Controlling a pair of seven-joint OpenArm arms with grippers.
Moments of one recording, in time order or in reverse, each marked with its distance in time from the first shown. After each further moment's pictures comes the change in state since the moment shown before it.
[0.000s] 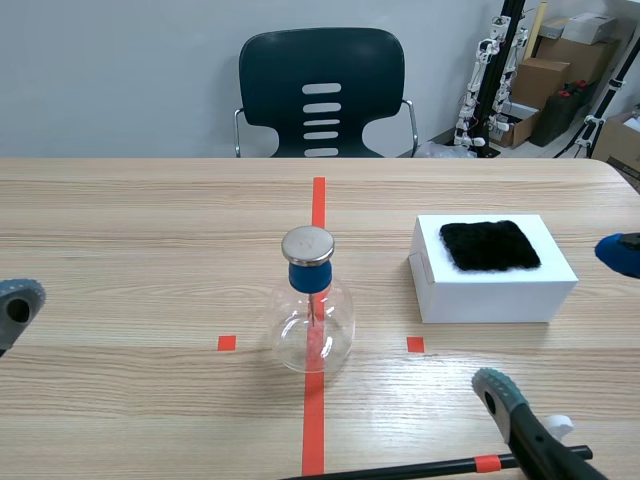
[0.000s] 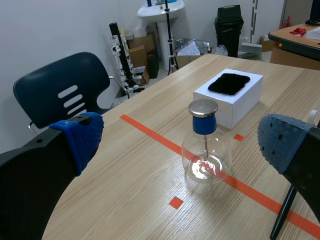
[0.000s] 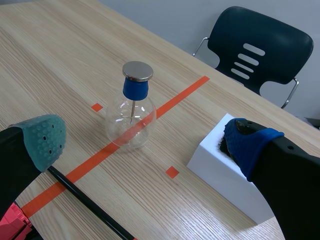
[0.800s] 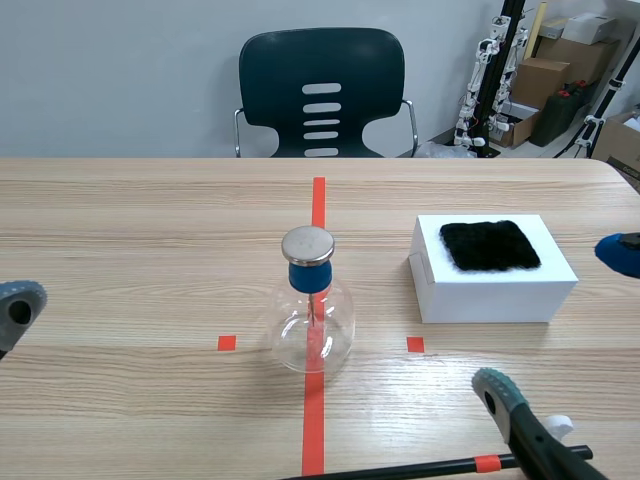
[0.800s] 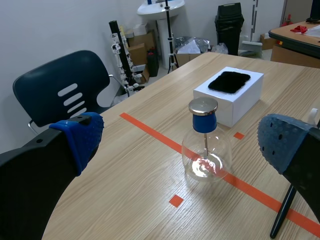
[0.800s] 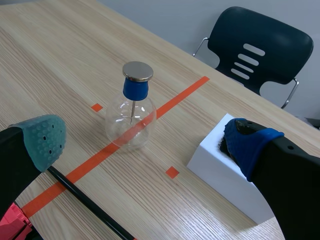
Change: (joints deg) left arm 0.0 0.0 0.0 0.0 0.0 0.0 0.5; right arm 0.0 0.0 0.0 0.0 0.0 0.0 0.0
